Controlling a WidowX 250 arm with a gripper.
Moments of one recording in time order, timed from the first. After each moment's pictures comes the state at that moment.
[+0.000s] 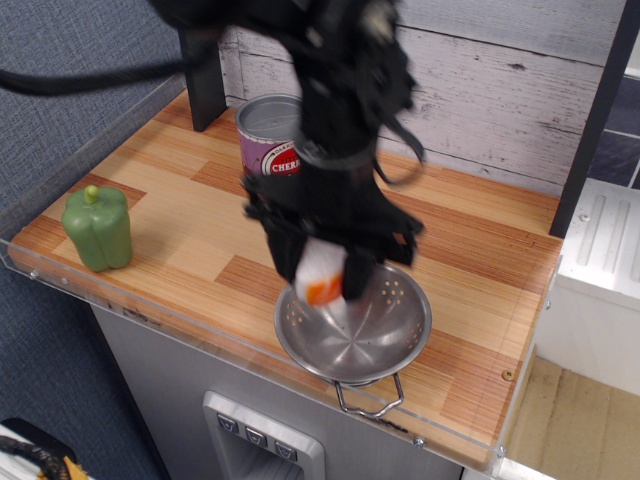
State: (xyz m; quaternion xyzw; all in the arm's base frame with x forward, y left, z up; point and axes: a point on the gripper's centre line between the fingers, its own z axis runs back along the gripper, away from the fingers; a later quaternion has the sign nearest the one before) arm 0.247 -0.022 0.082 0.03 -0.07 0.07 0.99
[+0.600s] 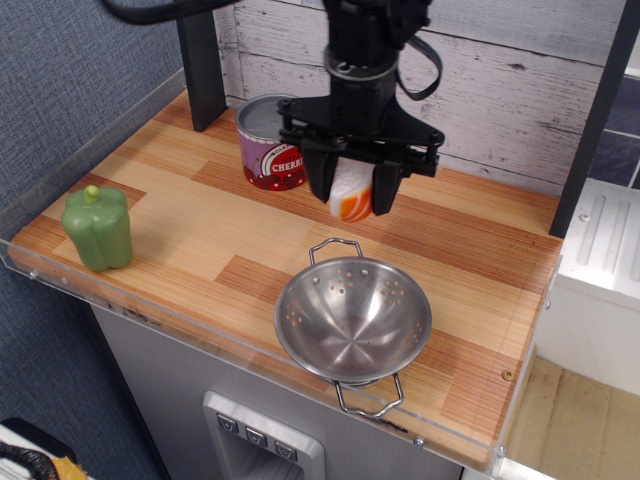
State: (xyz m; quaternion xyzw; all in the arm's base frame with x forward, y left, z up) arm 0.317 -0.010 0.082 0.03 -0.10 0.08 0.99
